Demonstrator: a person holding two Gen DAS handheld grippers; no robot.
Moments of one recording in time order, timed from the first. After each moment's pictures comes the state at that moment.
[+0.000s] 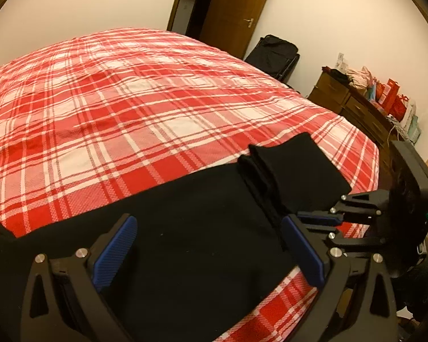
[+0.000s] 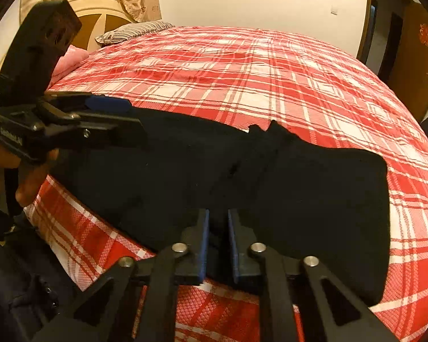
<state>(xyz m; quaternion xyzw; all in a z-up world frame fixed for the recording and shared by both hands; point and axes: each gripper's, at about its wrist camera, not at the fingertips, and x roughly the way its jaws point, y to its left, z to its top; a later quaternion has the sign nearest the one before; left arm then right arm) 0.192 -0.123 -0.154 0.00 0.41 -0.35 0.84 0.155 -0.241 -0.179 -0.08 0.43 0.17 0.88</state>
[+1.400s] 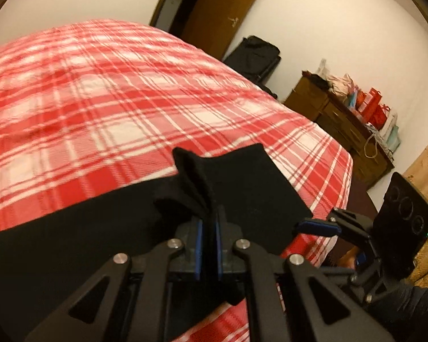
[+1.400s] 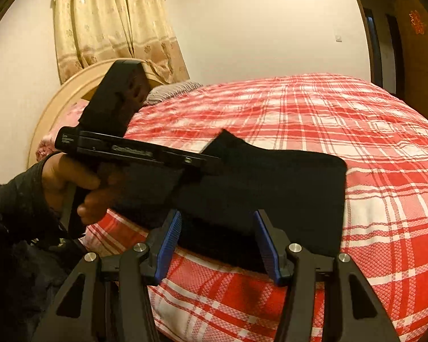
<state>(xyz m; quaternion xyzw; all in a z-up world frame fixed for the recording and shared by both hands) 0.184 -0.164 -0.138 -0.04 0.43 -0.38 0.82 0.097 -0.312 -0.157 0.04 0.29 0.27 0.92</state>
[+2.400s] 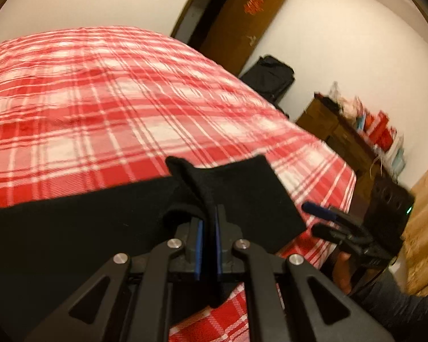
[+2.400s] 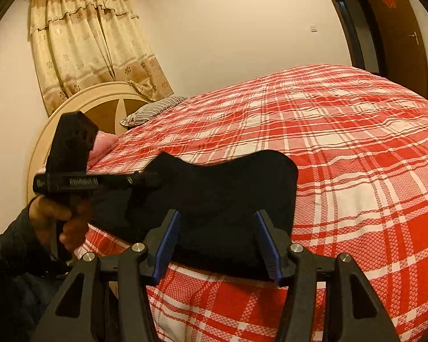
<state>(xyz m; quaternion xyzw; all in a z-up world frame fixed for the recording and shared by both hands) 0.177 -0.115 -0.135 -0.09 0.41 -0.35 0.84 0.112 -0.337 -0.163 0.11 0.30 0.24 0.92</state>
